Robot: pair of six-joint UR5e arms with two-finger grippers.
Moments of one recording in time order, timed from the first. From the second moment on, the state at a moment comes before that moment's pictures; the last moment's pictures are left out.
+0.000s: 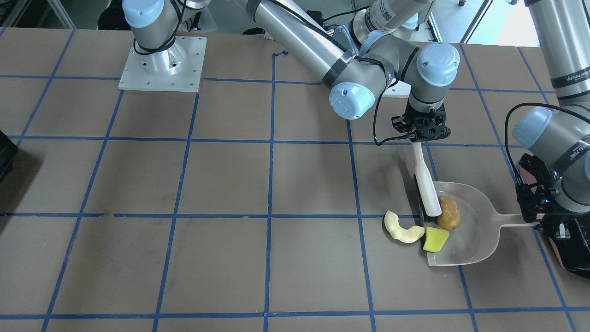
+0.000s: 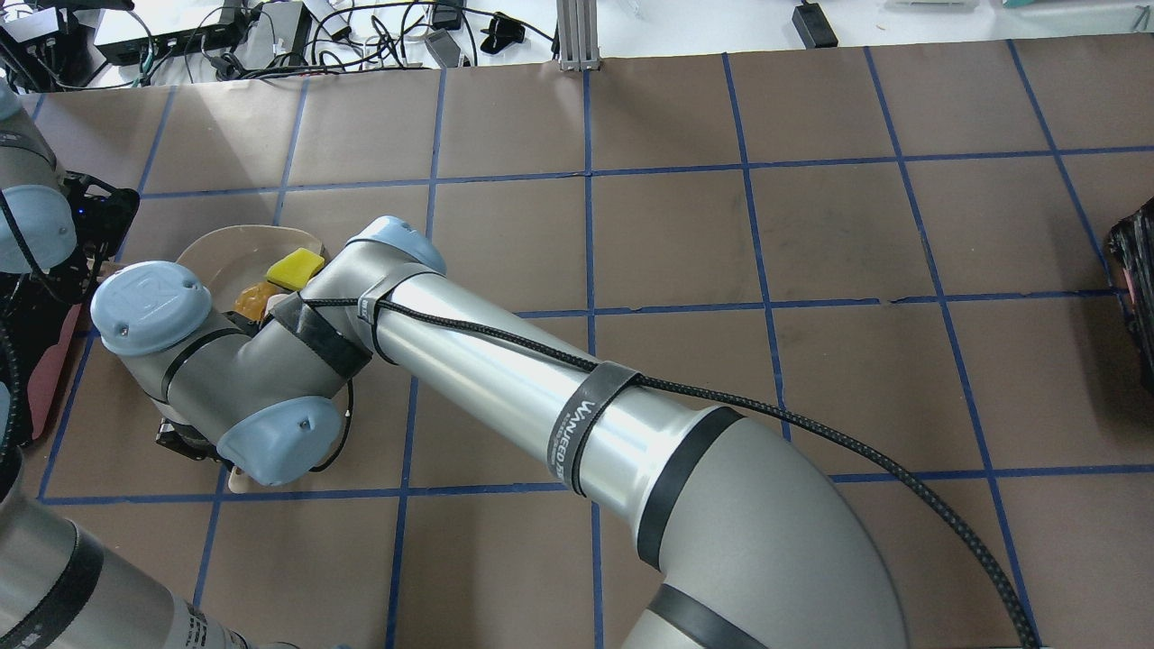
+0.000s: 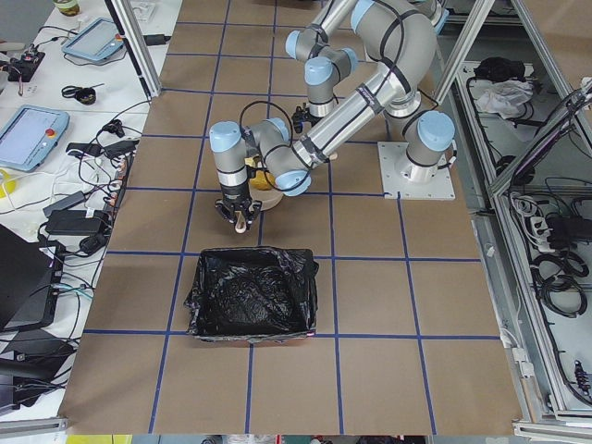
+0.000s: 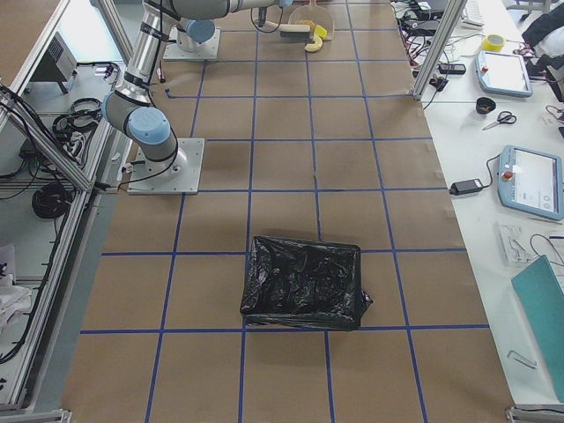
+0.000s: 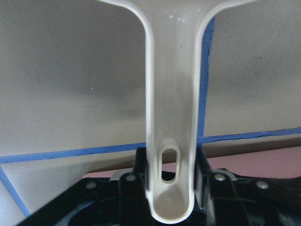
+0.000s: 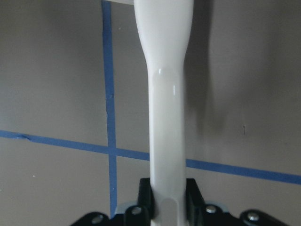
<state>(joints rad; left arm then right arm) -1.05 -2.06 -1.64 -0.89 1.87 2.19 2.48 -0.73 1.04 -1.98 -1.29 0.82</state>
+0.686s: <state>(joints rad) -1.05 -2.06 -1.64 -0.89 1.87 2.19 2.46 -0.81 1.04 -1.81 -1.30 0.84</state>
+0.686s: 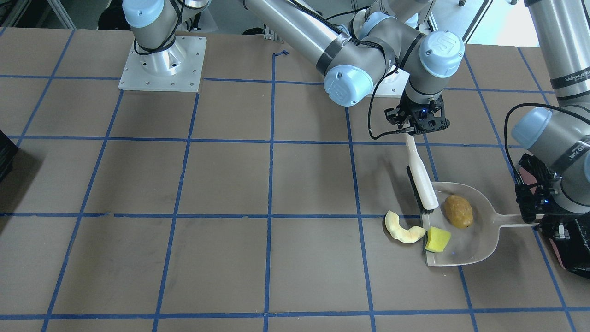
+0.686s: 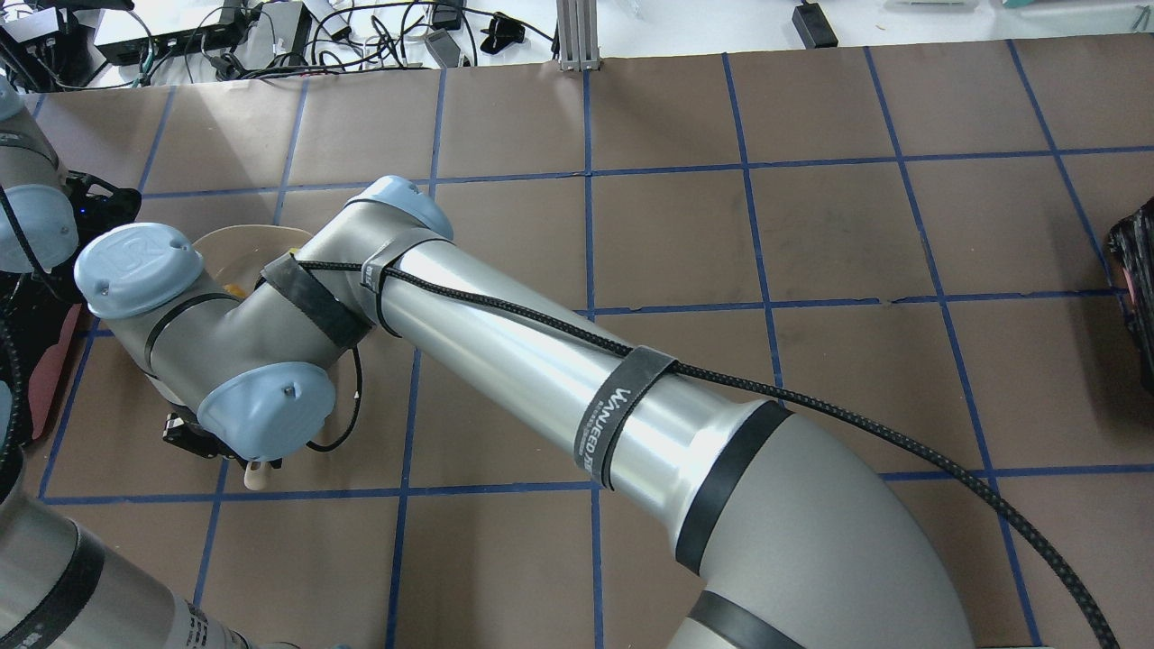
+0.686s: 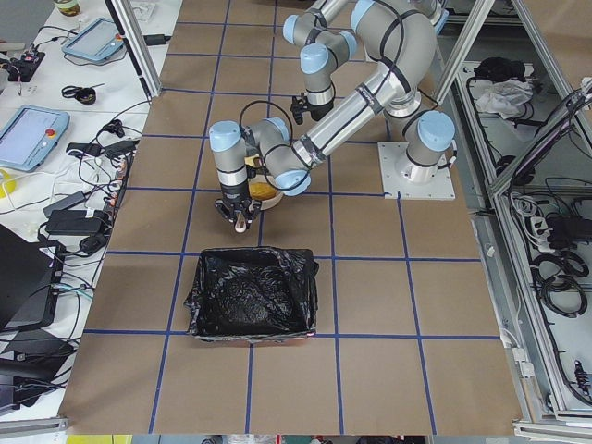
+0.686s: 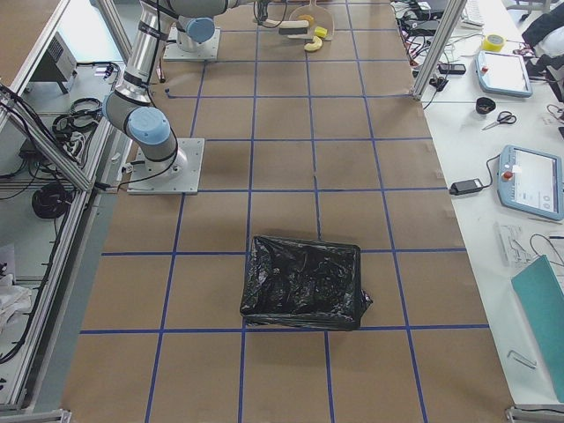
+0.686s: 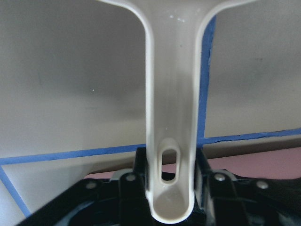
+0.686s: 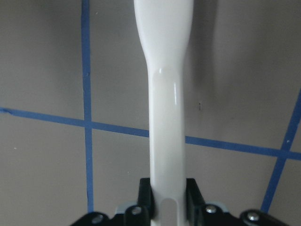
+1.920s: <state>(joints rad) -1.06 -2.06 -1.64 -0.89 1.87 2.19 2.39 -0.70 0.97 -2.01 -1.40 1.54</state>
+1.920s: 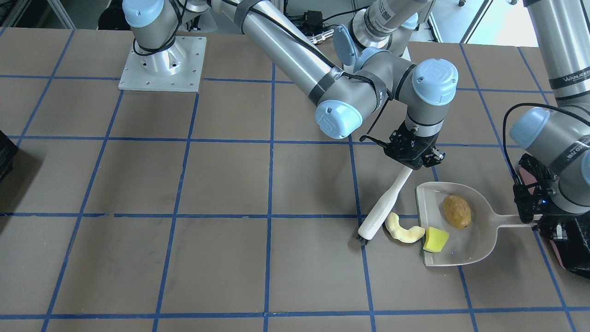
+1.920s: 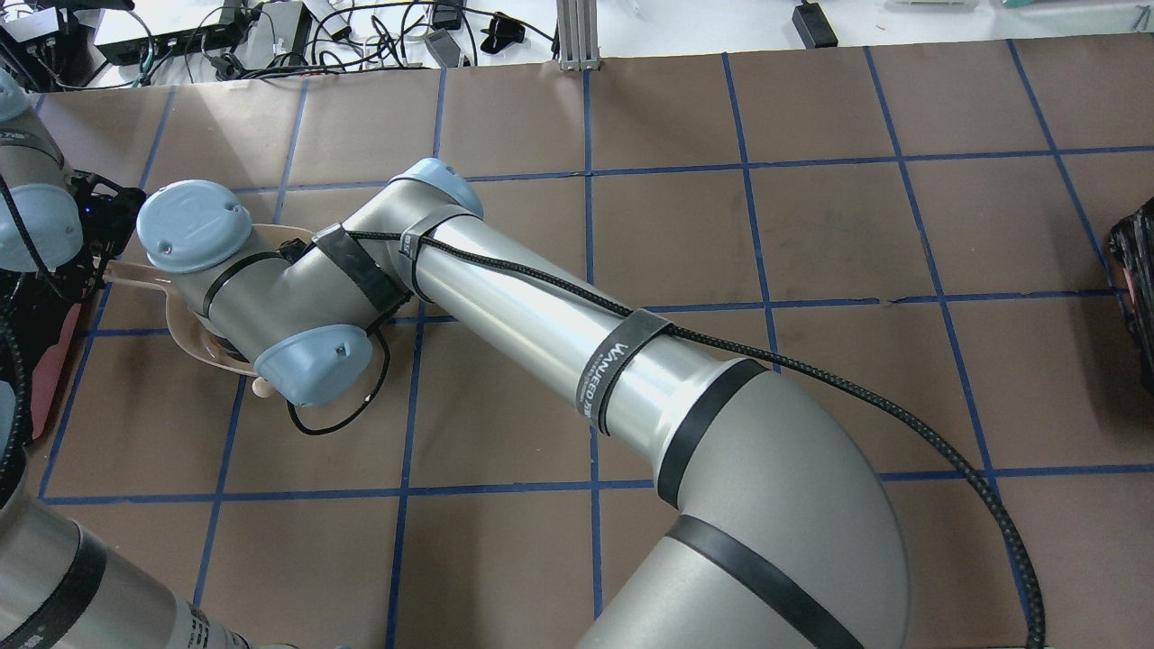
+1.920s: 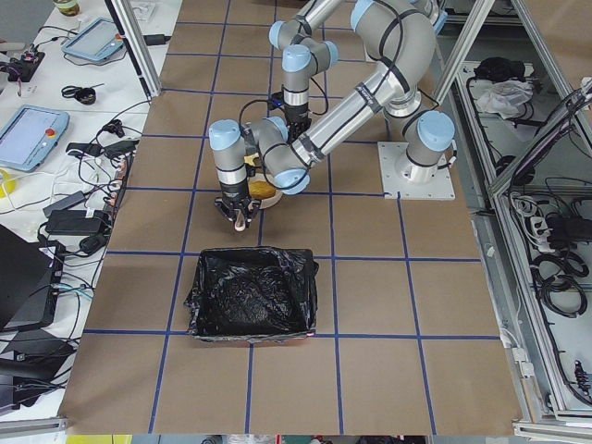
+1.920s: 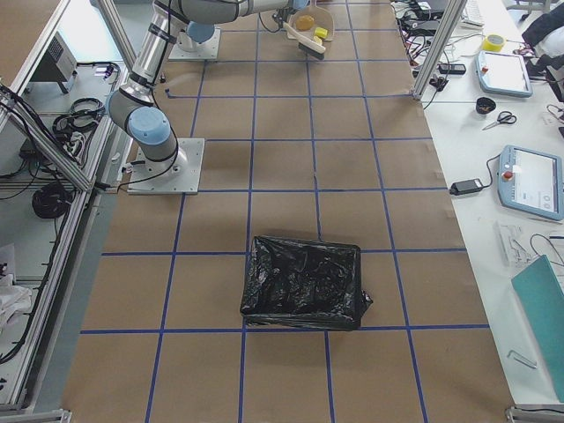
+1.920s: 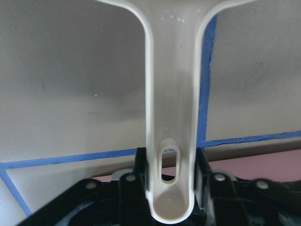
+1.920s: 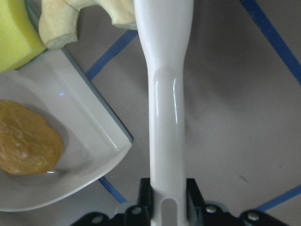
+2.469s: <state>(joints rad) -1.06 -2.06 -1.64 -0.89 1.87 2.19 2.39 -0.68 0.95 -1.97 -1.32 1.26</state>
